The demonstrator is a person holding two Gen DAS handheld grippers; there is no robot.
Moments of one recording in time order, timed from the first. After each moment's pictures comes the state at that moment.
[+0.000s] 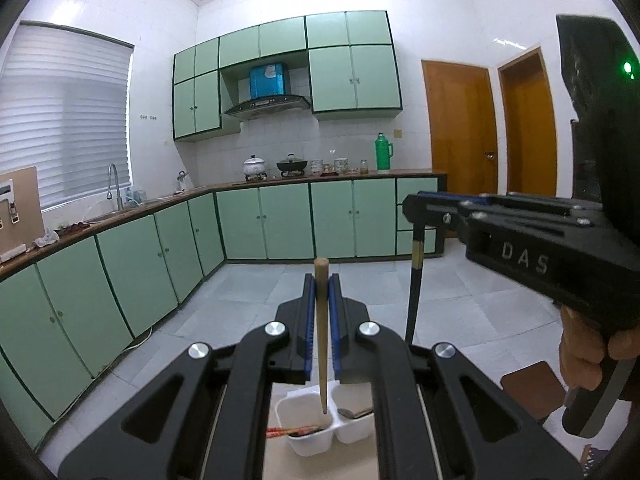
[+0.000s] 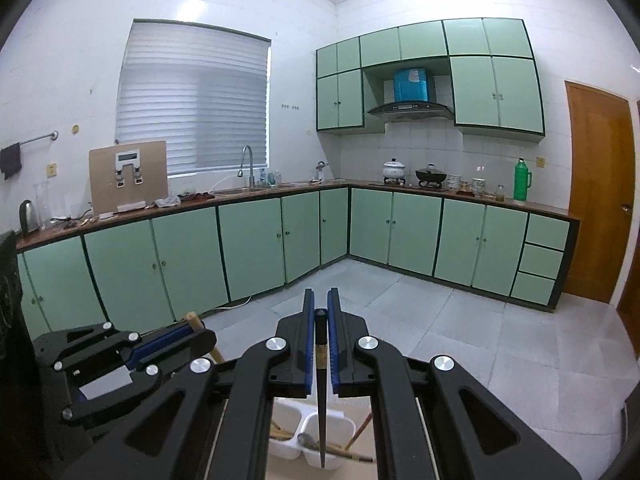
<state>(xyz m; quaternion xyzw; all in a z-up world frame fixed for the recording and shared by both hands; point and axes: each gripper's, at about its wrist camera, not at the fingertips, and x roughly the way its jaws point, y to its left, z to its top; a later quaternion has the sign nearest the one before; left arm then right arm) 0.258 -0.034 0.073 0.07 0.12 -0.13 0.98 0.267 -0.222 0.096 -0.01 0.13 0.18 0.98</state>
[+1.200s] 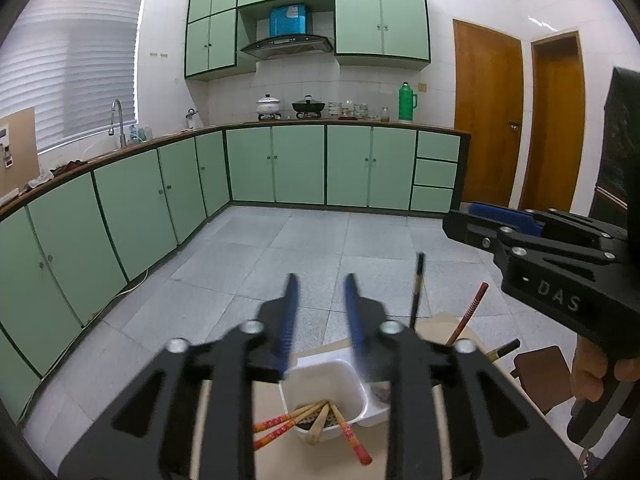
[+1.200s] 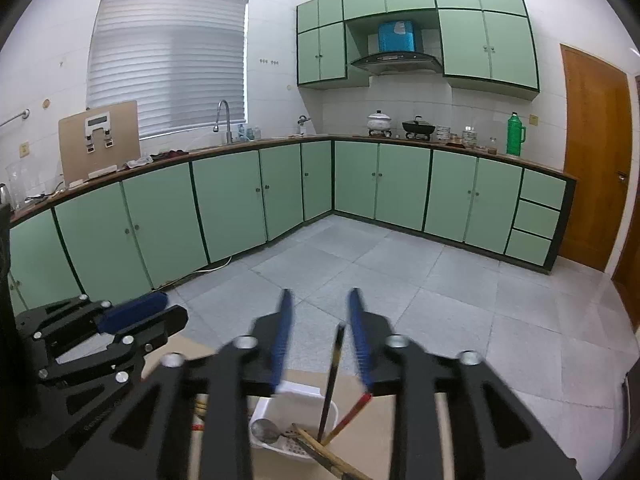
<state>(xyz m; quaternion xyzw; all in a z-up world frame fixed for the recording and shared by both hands) 0.352 -0.004 -0.005 0.03 0.22 -0.11 0.97 0.343 -0.221 0.002 -0.01 0.20 0.15 0.97</state>
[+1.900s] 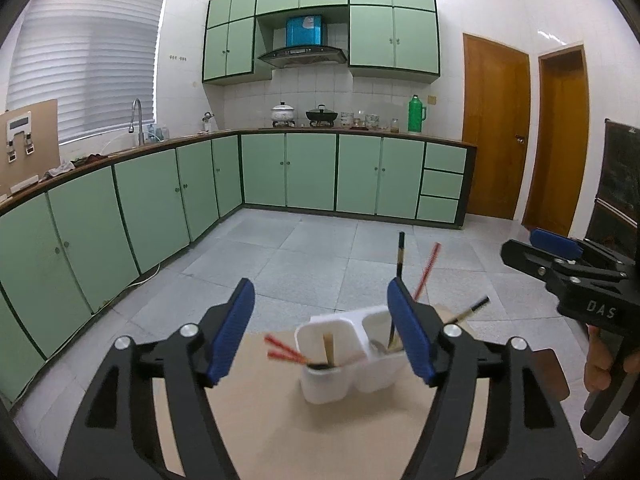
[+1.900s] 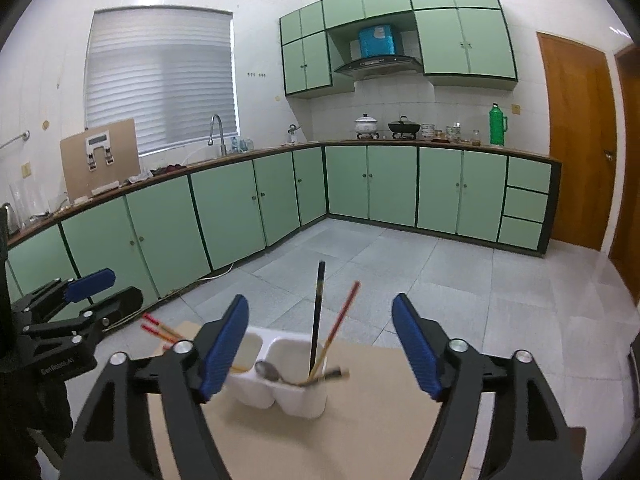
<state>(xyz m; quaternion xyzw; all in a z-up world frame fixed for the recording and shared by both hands) 0.272 0.024 -0.007 0.02 0.20 -0.09 0.97 0.269 -0.266 -0.012 0.03 0.19 0.15 0.97</state>
